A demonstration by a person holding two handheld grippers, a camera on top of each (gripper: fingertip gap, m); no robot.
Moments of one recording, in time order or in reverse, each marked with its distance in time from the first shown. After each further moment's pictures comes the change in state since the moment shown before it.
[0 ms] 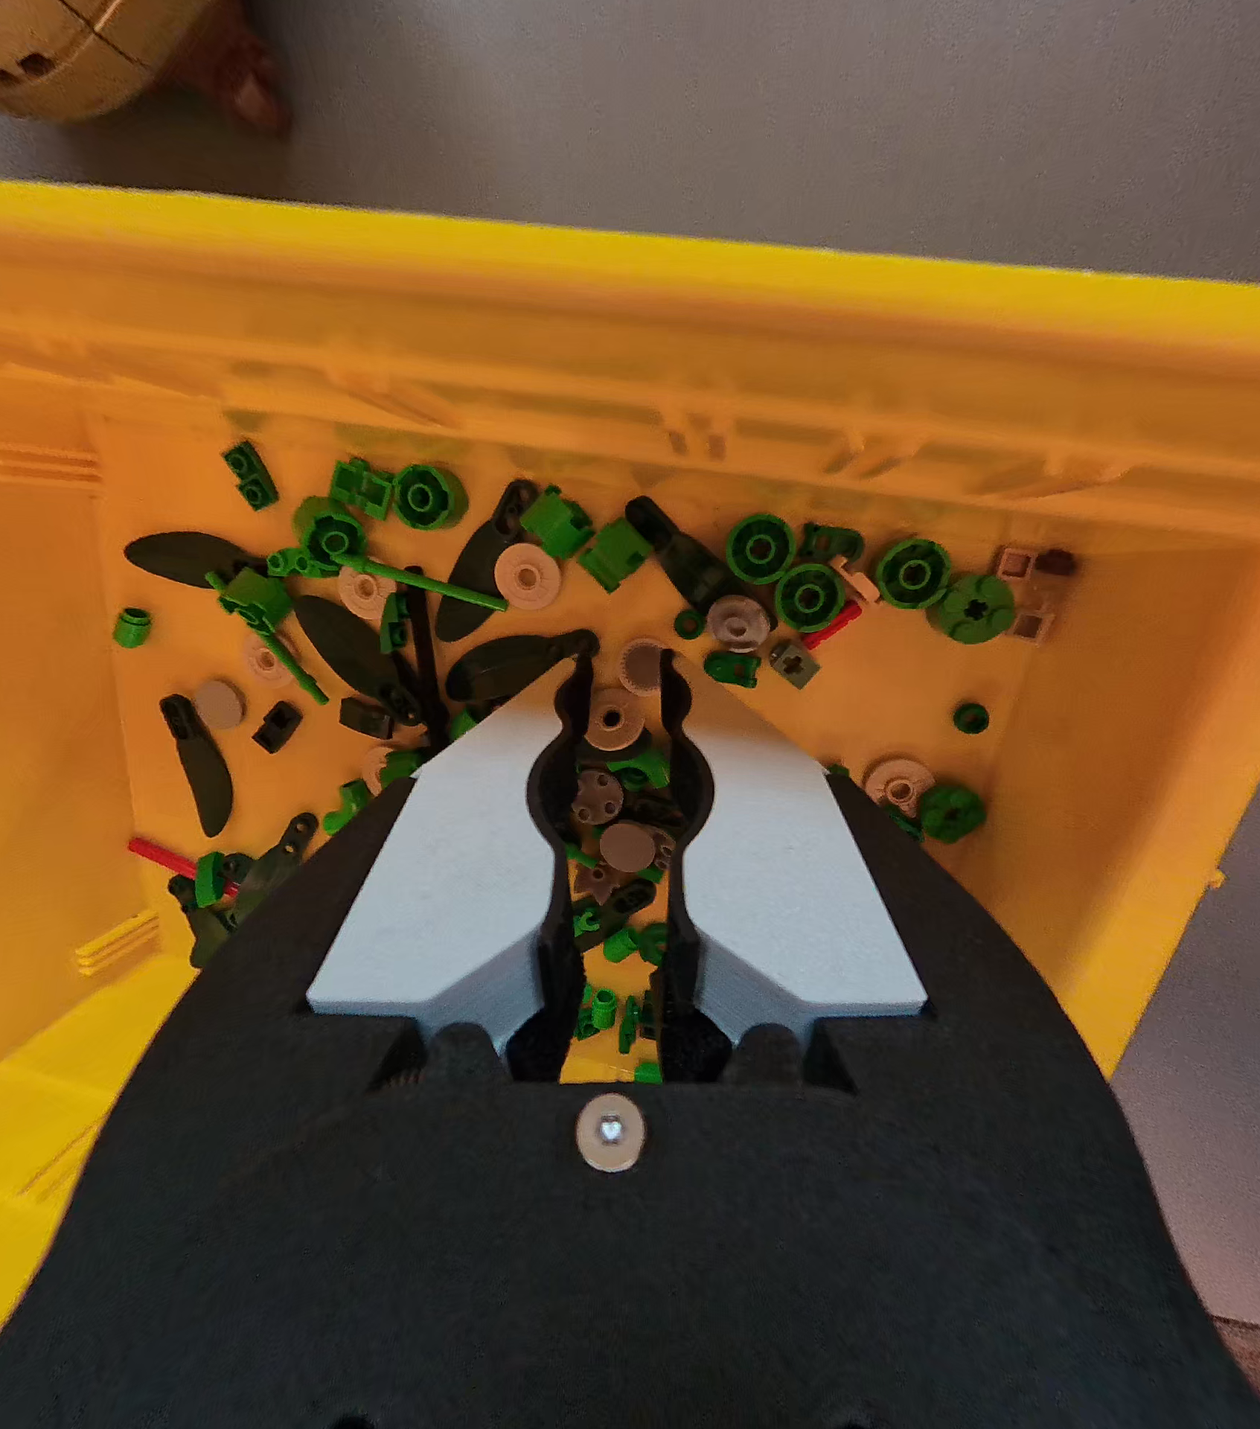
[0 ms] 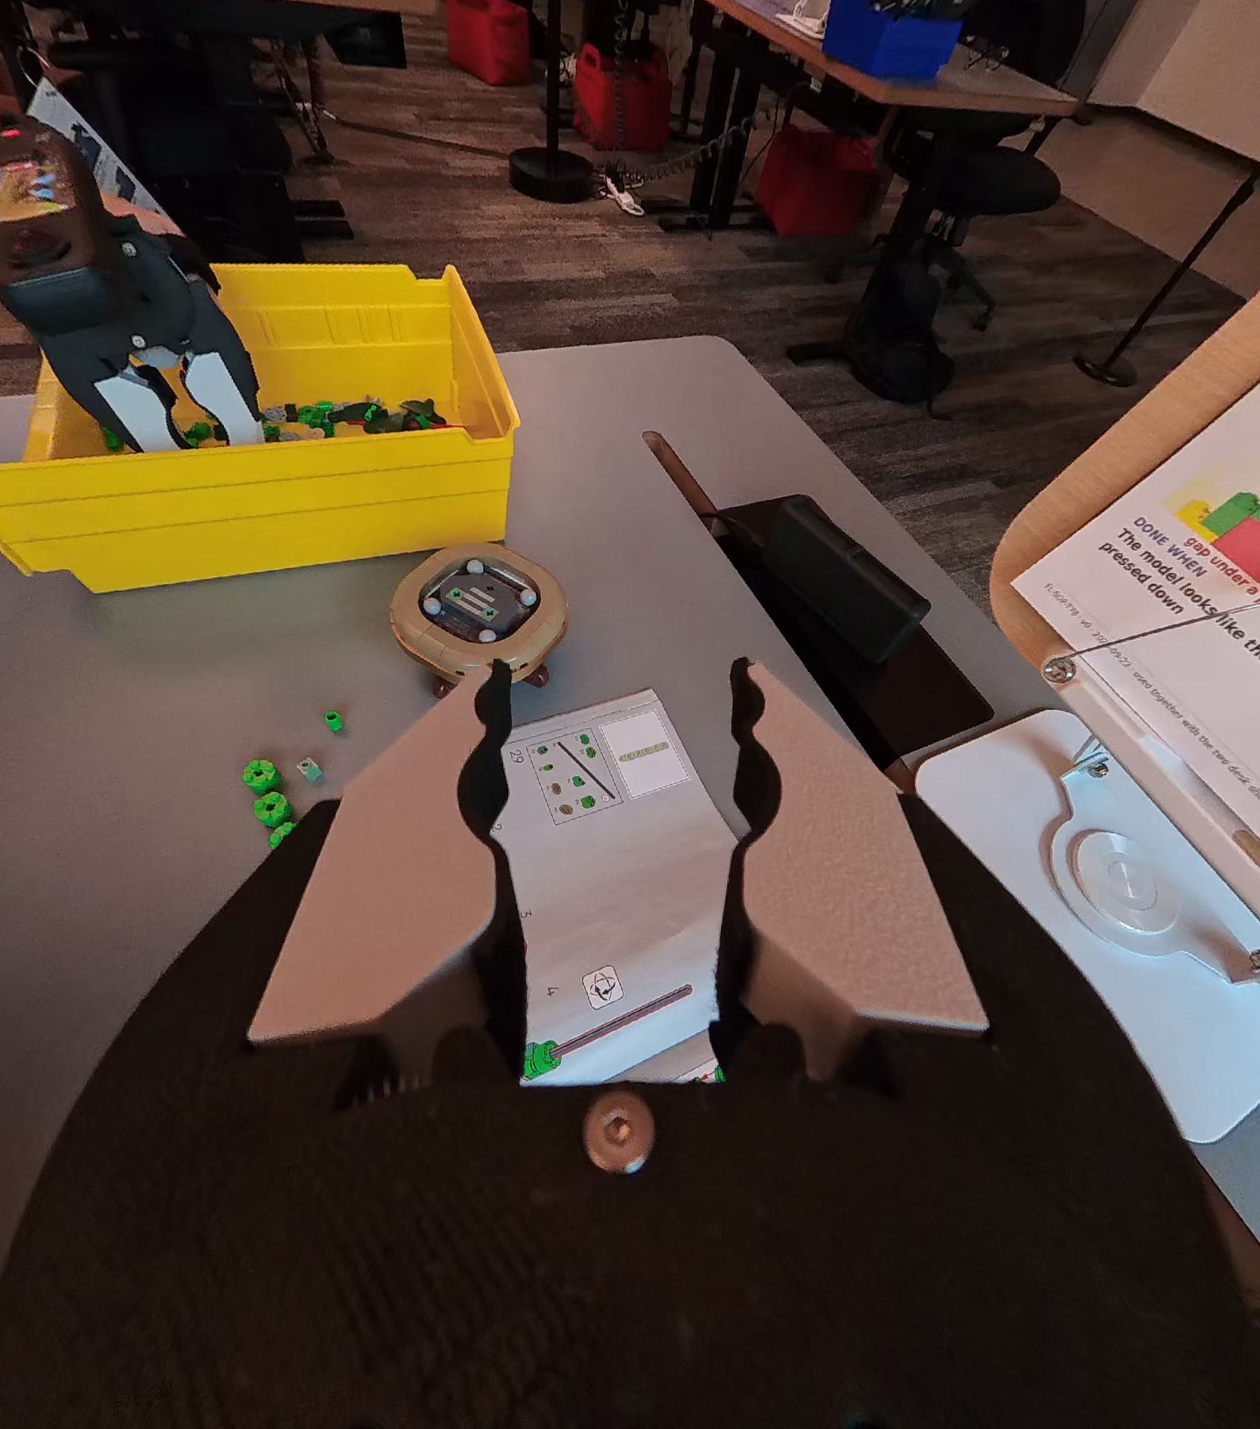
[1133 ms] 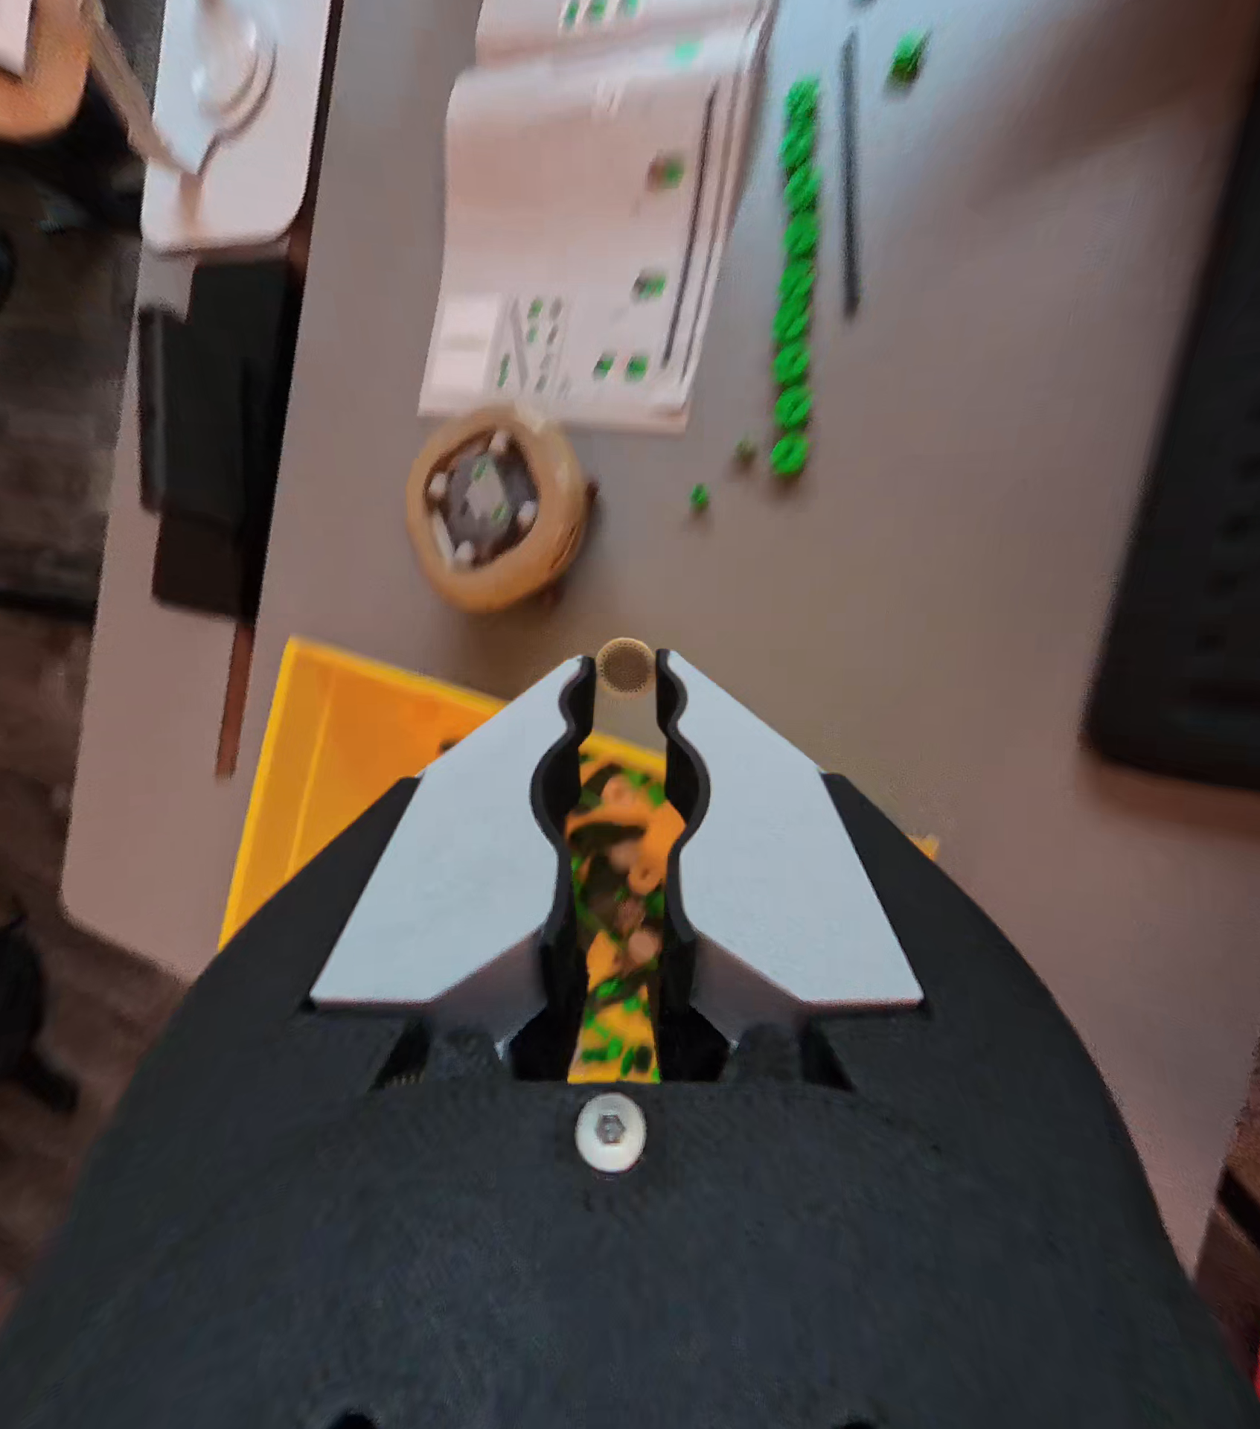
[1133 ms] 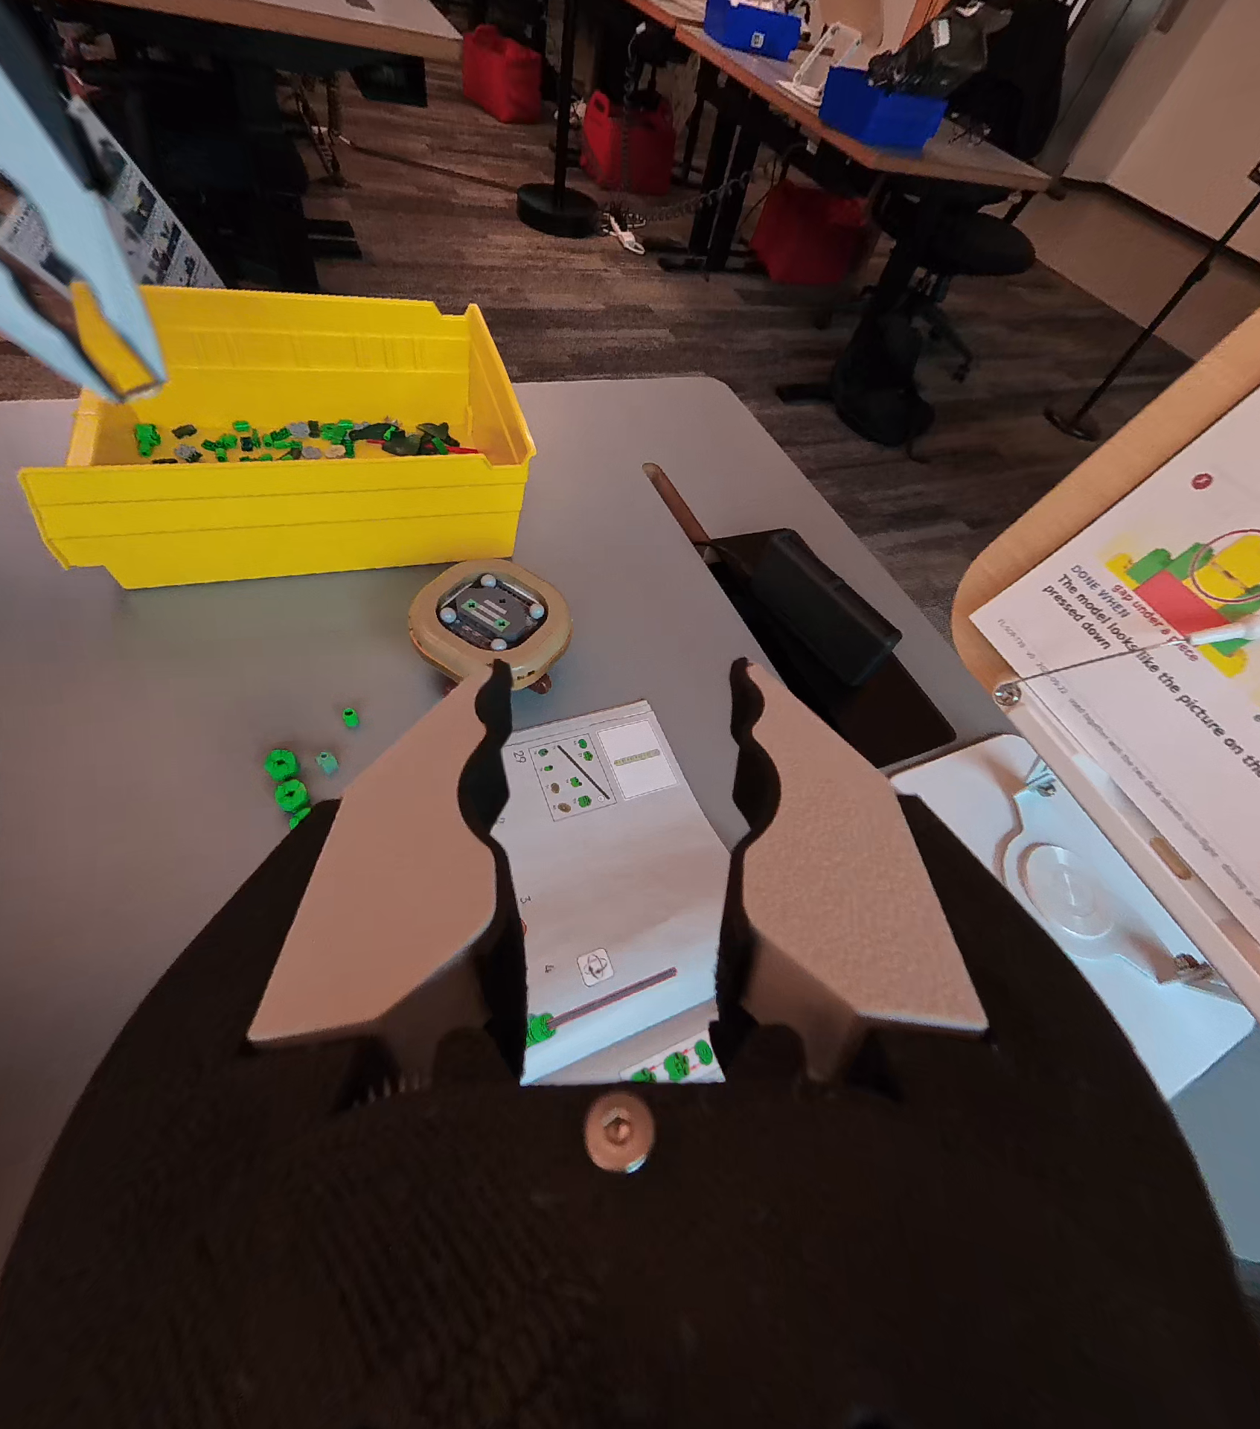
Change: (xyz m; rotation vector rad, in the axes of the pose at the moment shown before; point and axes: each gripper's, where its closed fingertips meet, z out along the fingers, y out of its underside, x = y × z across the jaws) left arm 0.006 -0.137 -0.127 0.272 -0.223 -0.047; right arm -0.006 -0.014 -0.029 0.035 0.006 -0.050
